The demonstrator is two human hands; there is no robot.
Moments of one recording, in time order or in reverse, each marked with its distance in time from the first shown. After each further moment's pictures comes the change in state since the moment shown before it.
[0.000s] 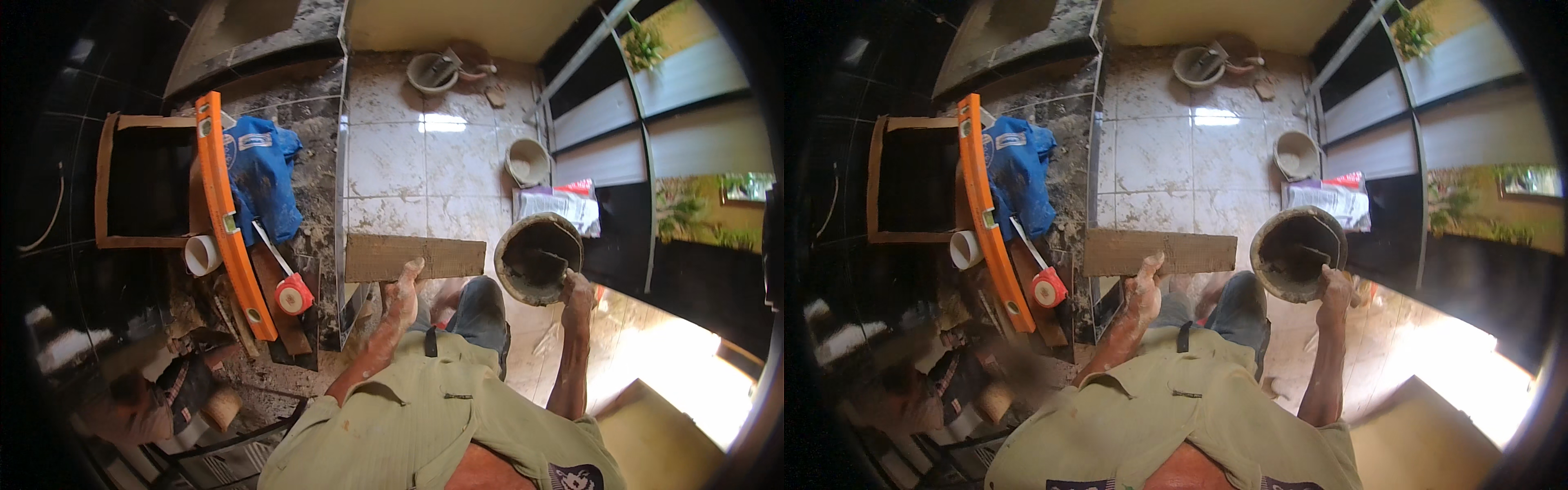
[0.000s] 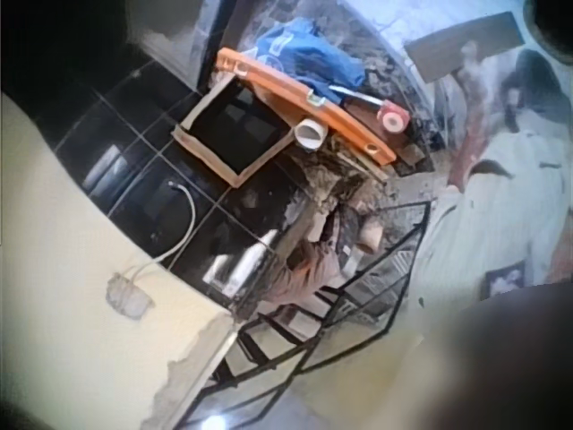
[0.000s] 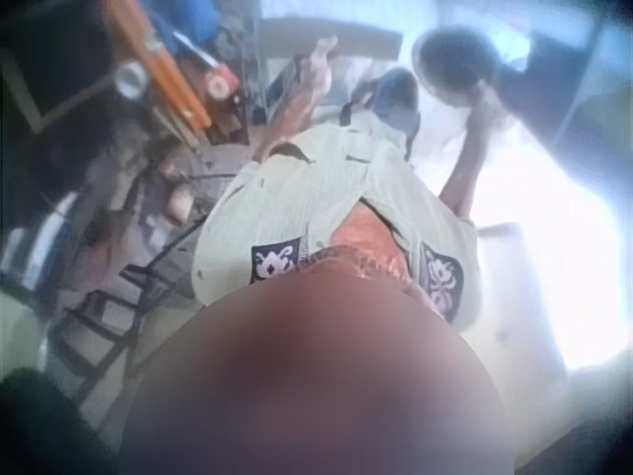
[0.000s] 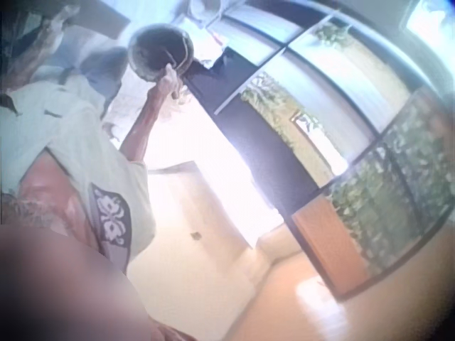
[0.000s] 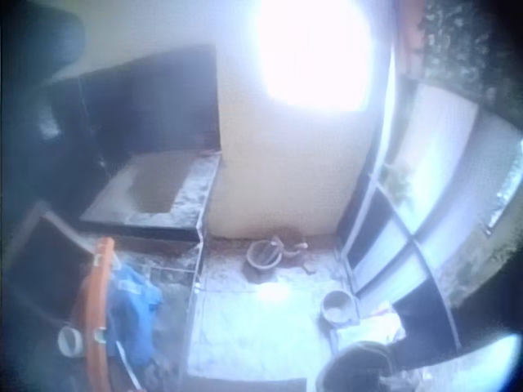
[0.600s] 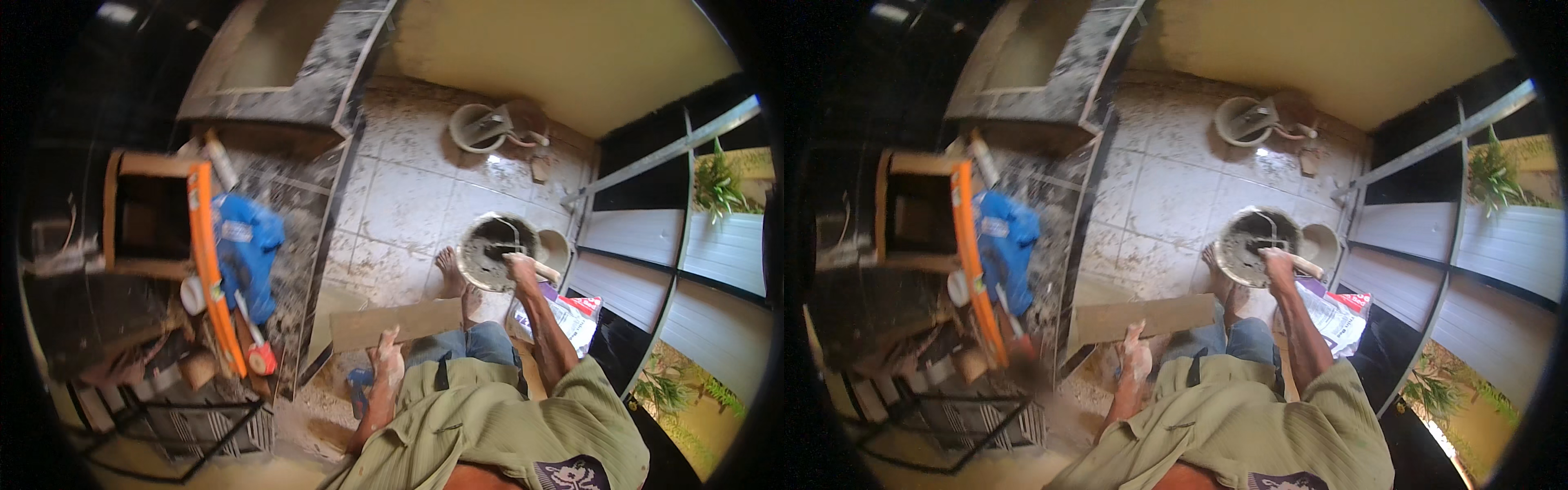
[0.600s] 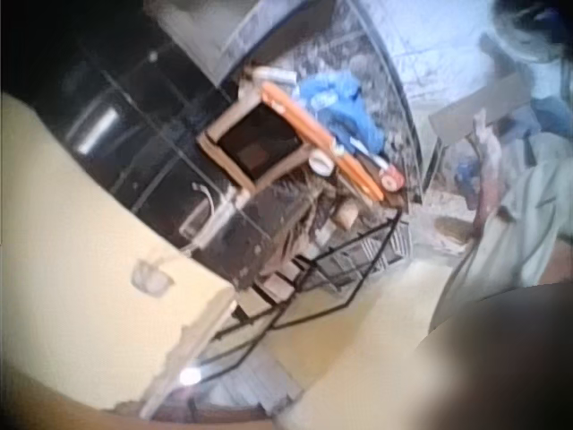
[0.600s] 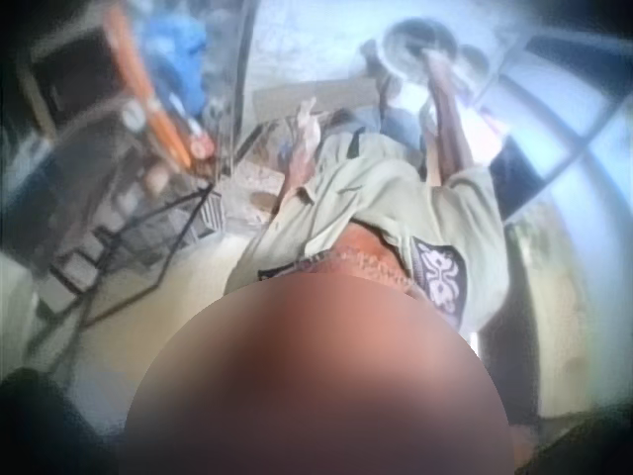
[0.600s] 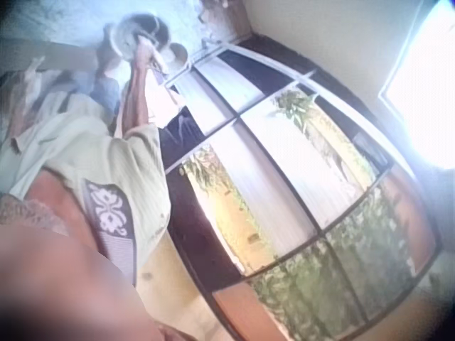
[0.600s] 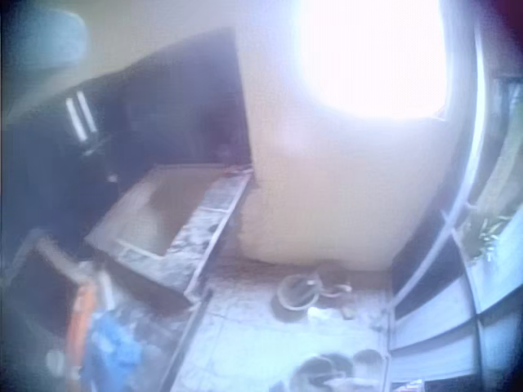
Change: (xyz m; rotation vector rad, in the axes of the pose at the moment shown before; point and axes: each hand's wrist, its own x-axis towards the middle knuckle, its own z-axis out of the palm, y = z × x) left_hand 0.120 -0.069 0.076 -0.272 0.436 0.068; right_hand 0.386 0.004 0.231 -0.462 -0.532 -0.016
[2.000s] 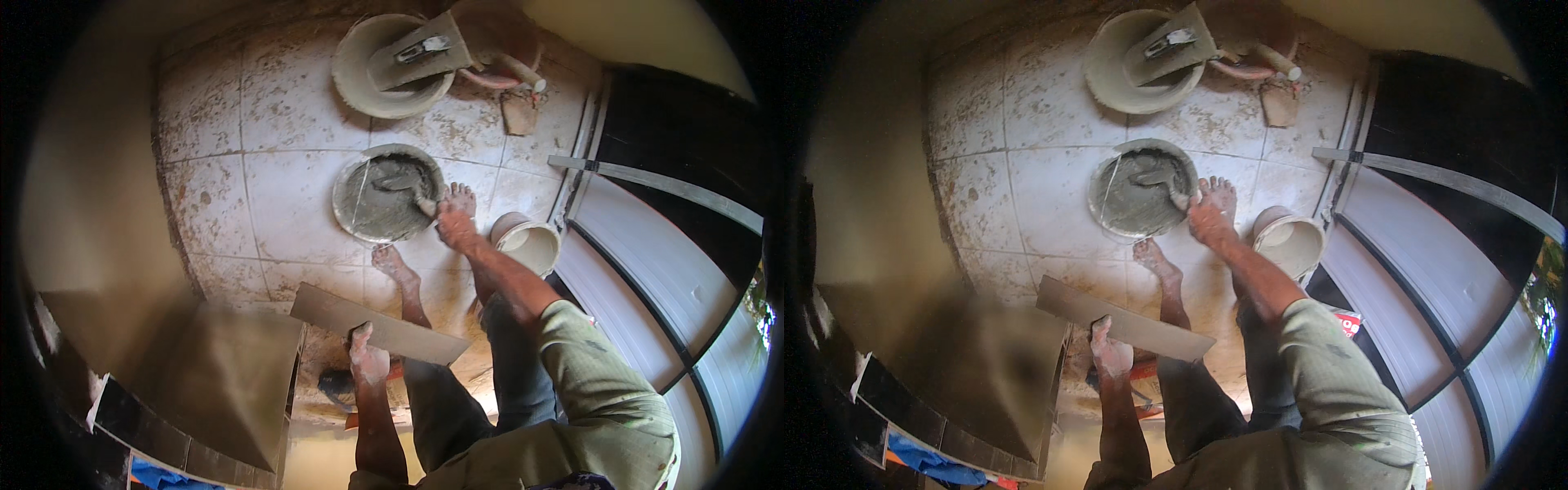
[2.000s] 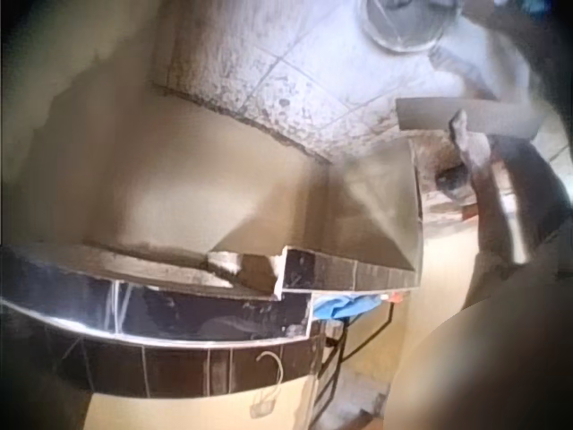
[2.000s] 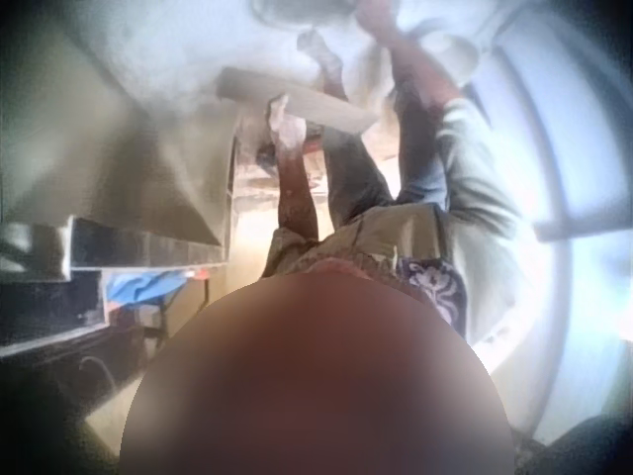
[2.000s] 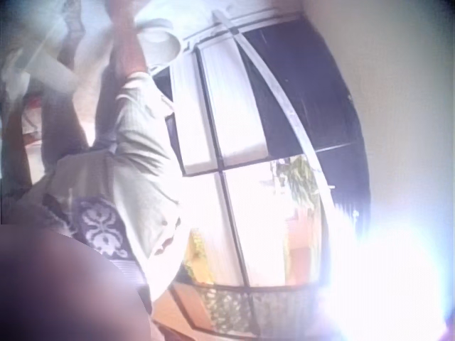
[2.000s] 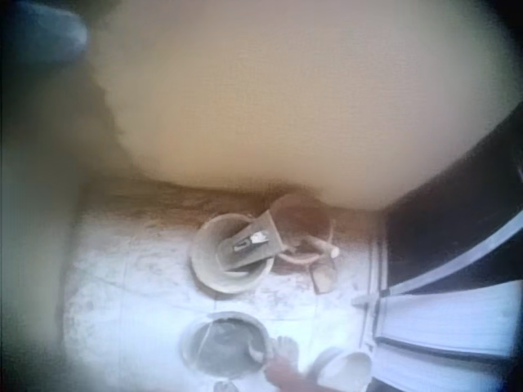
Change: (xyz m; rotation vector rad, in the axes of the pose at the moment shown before) left_hand 0.295 -0.196 0.223 0.038 0.108 -0.336; right_hand 0.412 0.168 0.037 -1.264 -0.160 -0.276
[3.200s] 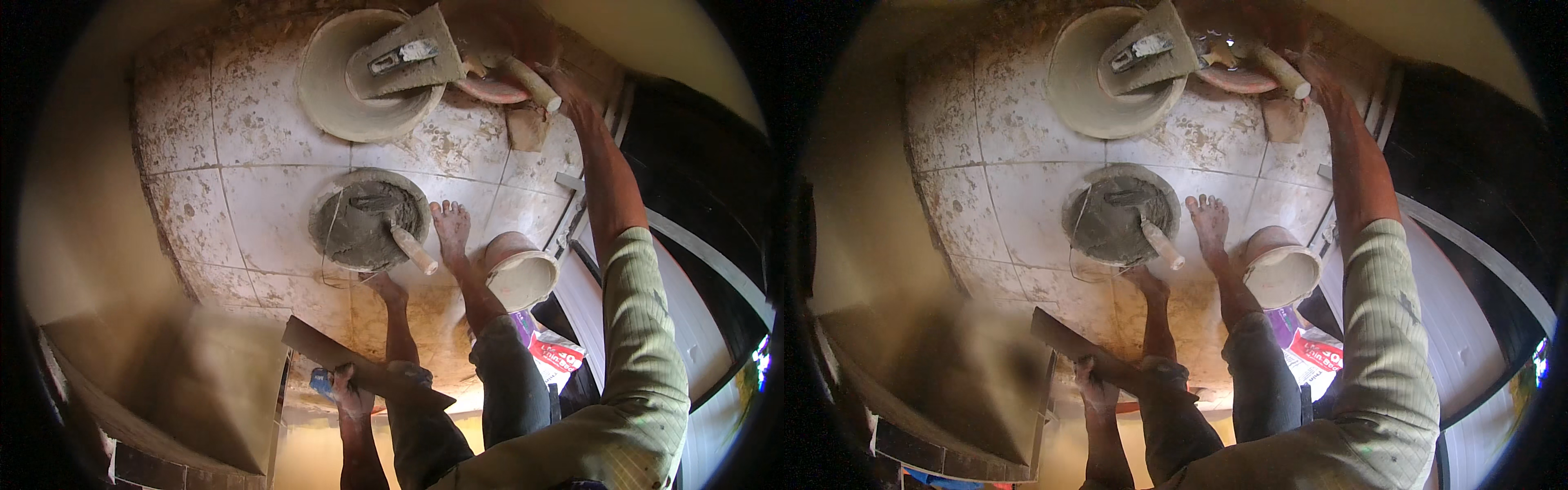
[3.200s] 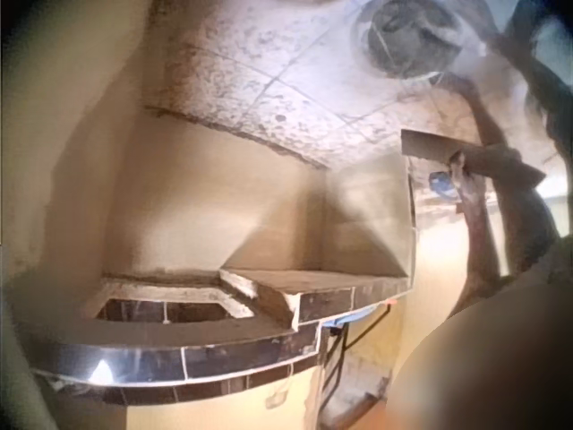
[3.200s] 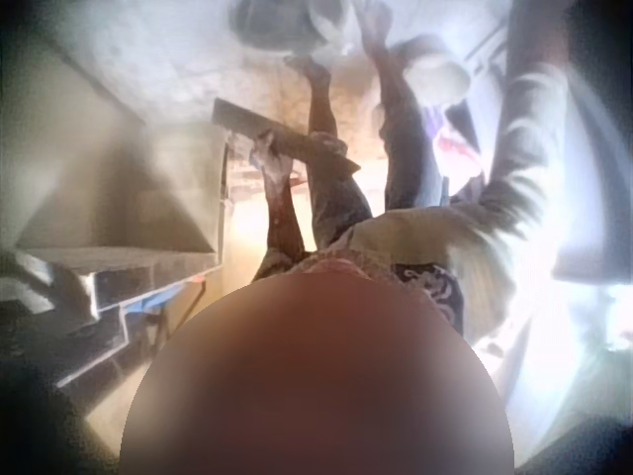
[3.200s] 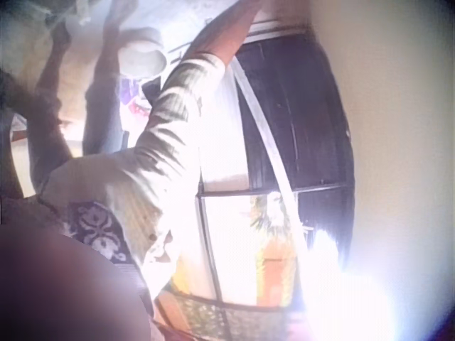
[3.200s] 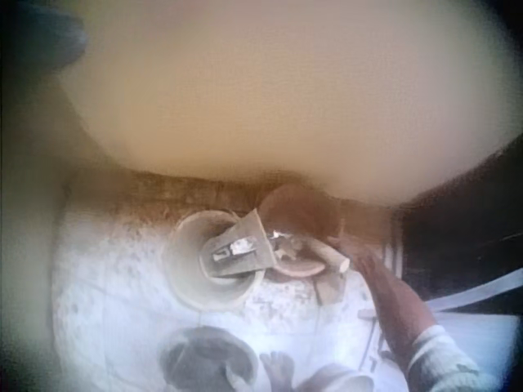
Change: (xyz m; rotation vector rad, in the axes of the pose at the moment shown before) left_hand 0.011 -0.015 0.041 0.003 0.110 -0.028; right_hand 0.263 0.286 -0.156 0.379 0.019 -0.031
